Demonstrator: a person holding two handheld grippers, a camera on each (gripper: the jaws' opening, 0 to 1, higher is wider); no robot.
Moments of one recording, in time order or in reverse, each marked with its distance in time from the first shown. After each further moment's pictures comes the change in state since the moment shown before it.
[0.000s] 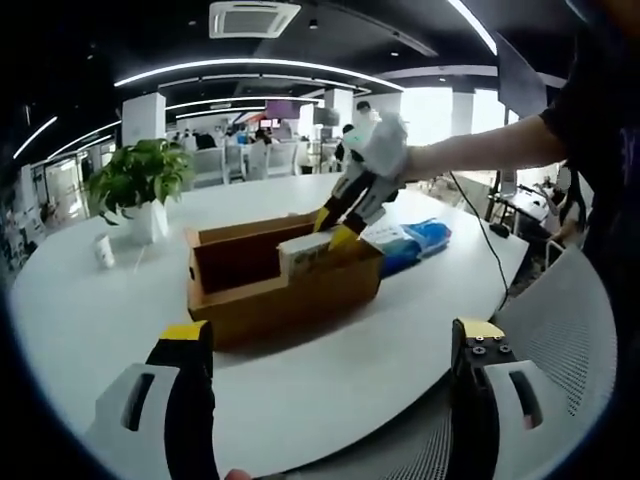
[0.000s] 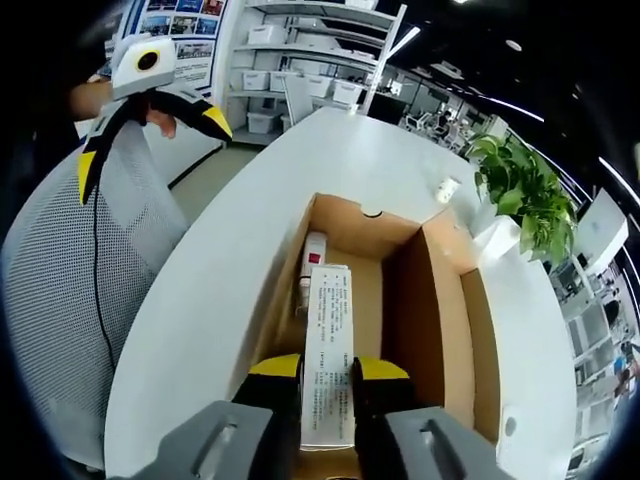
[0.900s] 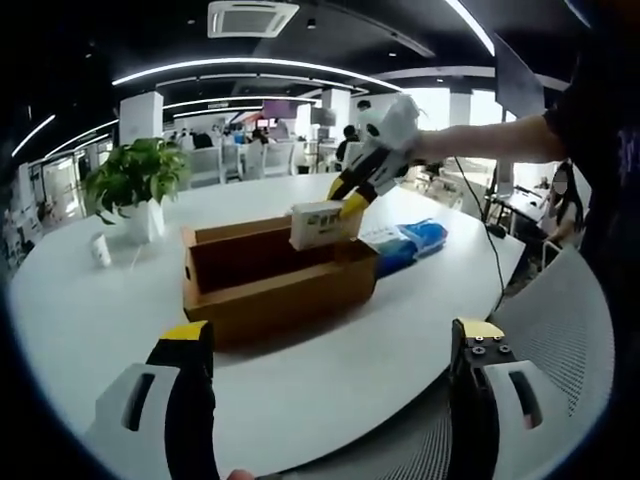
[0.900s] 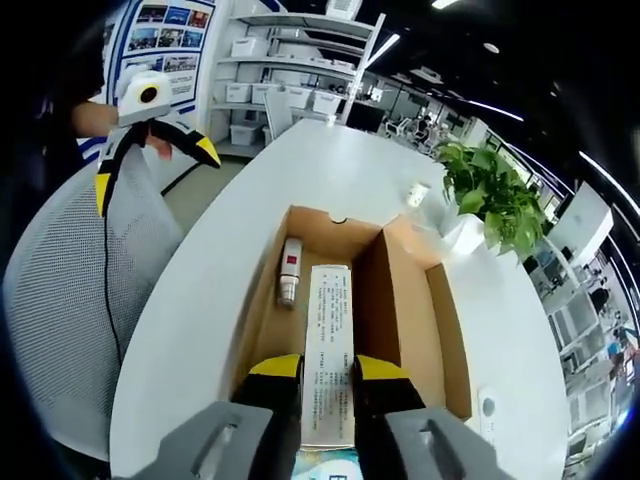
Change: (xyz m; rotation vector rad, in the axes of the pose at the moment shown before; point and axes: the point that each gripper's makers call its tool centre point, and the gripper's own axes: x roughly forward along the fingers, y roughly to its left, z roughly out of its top) left arm 0.000 -0.003 0.000 -0.008 0.001 -0.020; right arm -0.054 -0.020 -0.012 0.043 -0.036 -0.071
